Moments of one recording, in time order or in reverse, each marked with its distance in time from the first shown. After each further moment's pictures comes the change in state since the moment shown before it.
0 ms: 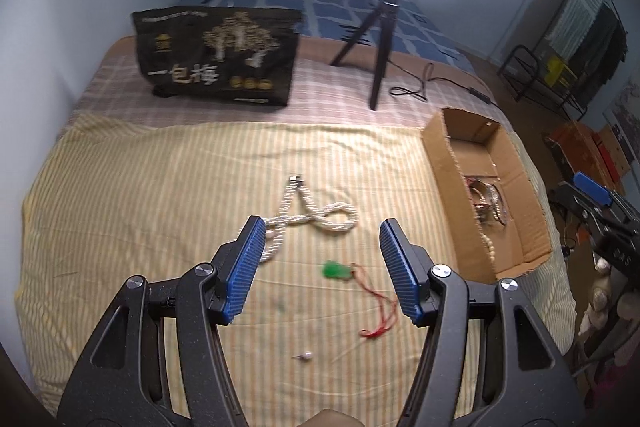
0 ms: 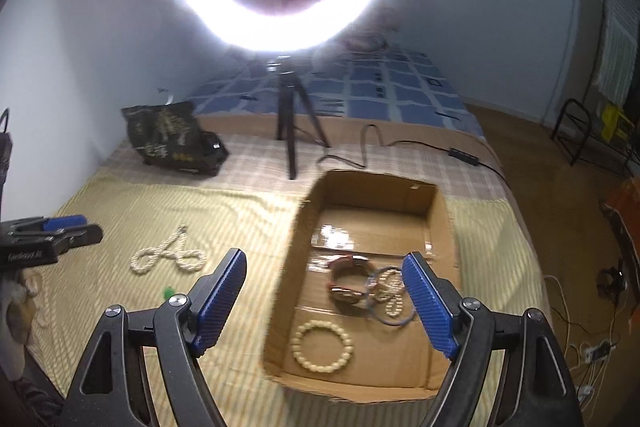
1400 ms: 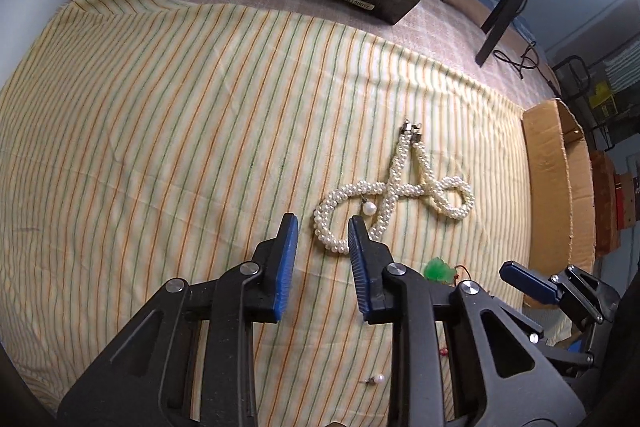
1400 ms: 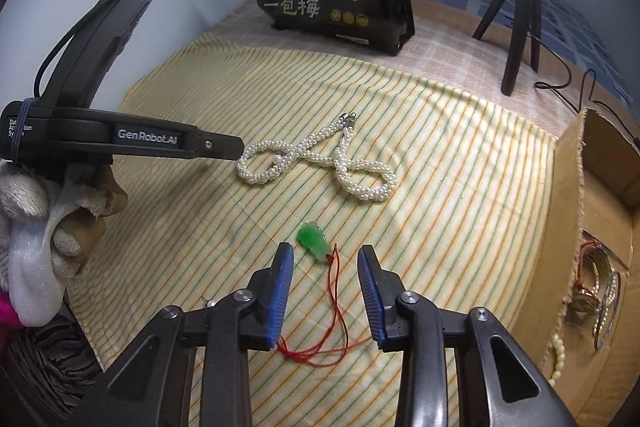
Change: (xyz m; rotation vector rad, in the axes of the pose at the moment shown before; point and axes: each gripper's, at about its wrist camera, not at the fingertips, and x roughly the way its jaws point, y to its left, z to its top) left arm 0.104 0.084 -0.010 -0.237 0.276 0.039; right arm 0.121 0.145 -0.037 -0.252 0.351 0.367
